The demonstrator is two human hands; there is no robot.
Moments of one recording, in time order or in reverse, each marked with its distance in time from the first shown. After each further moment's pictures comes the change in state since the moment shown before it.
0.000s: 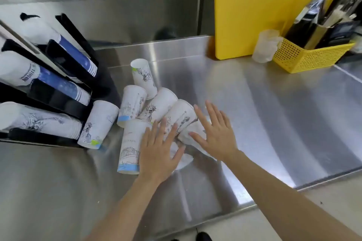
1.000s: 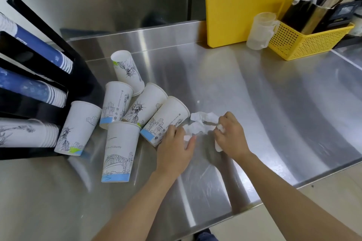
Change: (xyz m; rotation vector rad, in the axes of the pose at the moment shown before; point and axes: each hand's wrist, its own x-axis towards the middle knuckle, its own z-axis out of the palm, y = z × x) left_hand 0.036 0.053 0.030 -0.377 0.015 -0.082; right_hand -0.006 0.043 -0.004 0.442 0.087 0.291
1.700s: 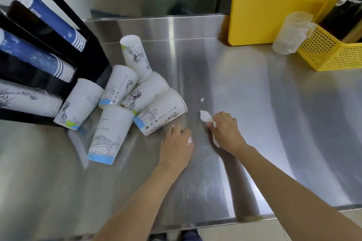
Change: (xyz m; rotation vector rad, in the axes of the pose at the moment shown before) left_hand 0.000 0.027 0.040 0.188 -0.085 -0.192; right_hand 0.038 0.062 0.022 -0.219 -0.381 -0.131
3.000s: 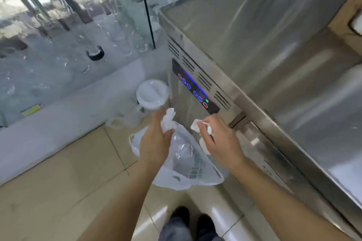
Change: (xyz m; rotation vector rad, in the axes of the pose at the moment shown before) left_hand -0.384 -0.376 -0.025 -0.378 0.748 -1.065; right_hand -0.186 -0.387 0.316 0.303 -0.592 -0.822
